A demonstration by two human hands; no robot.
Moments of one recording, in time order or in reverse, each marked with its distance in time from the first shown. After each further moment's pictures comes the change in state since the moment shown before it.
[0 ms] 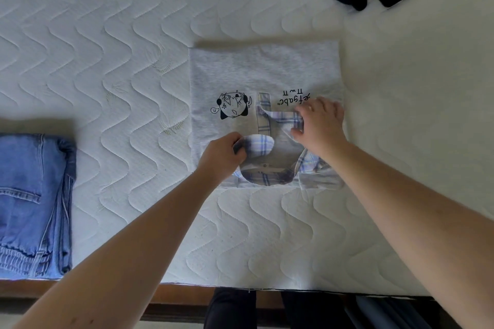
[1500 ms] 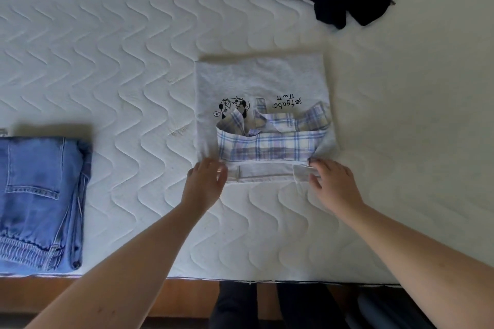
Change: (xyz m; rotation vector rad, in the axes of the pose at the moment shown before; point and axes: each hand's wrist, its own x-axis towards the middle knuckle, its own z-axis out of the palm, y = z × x) left_hand -0.070 -0.052 0.018 0.272 0.199 0.067; right_hand -0.130 0.038 0.058 0.100 0.100 0.004
